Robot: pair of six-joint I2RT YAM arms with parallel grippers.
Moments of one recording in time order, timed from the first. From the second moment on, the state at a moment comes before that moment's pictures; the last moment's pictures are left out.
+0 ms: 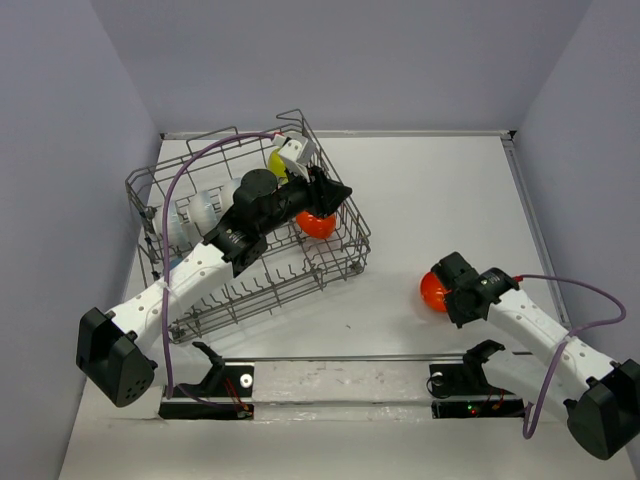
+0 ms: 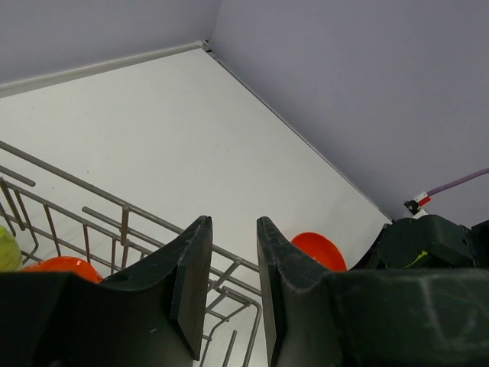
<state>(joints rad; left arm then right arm) -0.69 1.23 1.06 0.16 0.21 -0.39 0.51 0.91 0.60 -1.13 0.46 1.80</state>
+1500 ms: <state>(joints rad) -0.70 1.25 1.11 0.09 0.17 -0.36 0.51 0.94 0.64 -1.04 0.60 1.59</state>
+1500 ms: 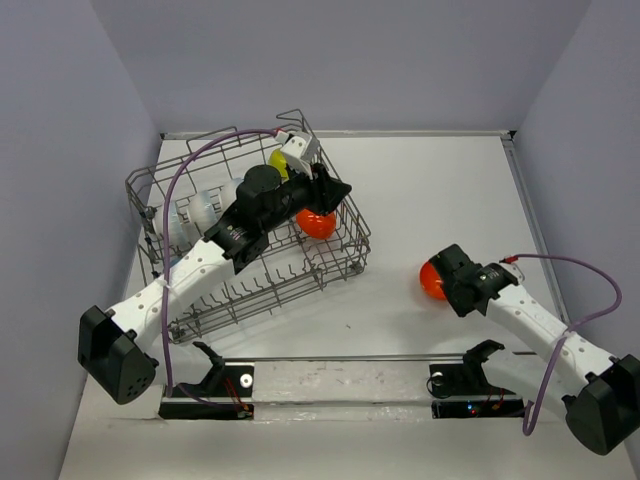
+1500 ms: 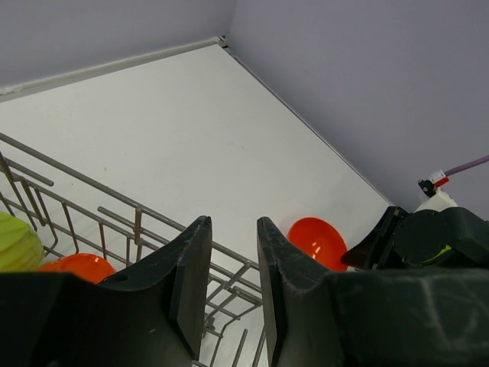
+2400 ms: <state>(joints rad) -0.70 1.25 1.11 0.09 0.17 -0.35 0.51 0.92 0.59 -1.05 0.61 1.60</state>
